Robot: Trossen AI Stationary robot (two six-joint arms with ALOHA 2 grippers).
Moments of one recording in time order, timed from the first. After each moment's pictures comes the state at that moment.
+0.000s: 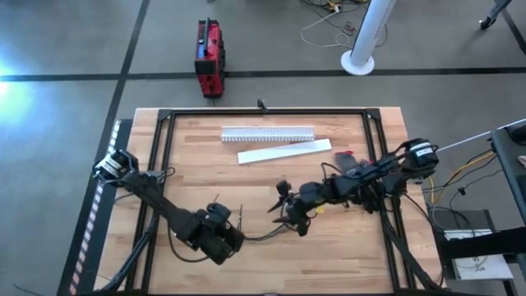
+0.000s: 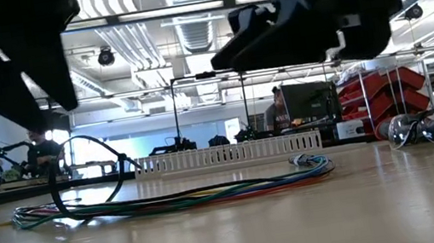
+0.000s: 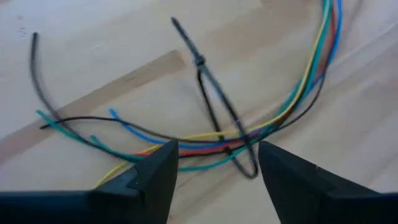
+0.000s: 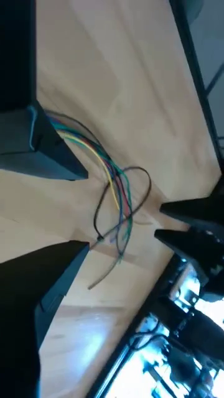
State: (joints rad) left arm -0.64 1.69 1.19 -0.81 -0.46 -1.69; right arm 0.22 1.76 0.75 0.55 -0.10 -0.44
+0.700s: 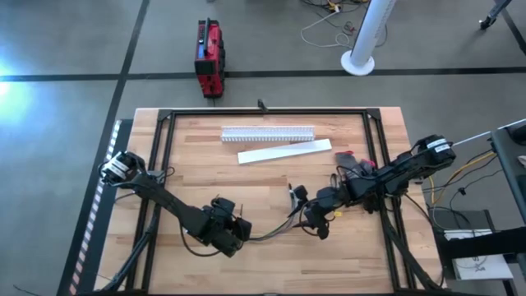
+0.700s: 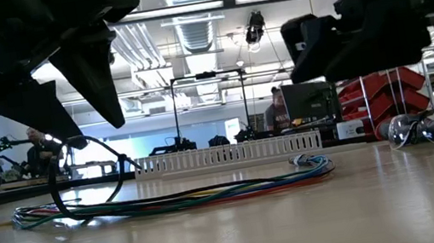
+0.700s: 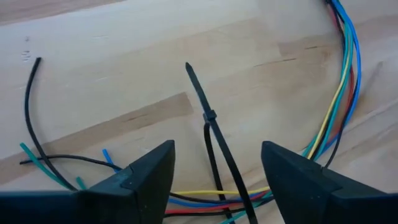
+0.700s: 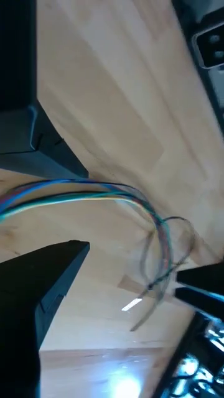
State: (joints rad) left arm -0.58 1.74 1.18 -0.77 -0.52 -1.76; right arm 0.29 1.60 0.54 0.51 -0.09 -0.33
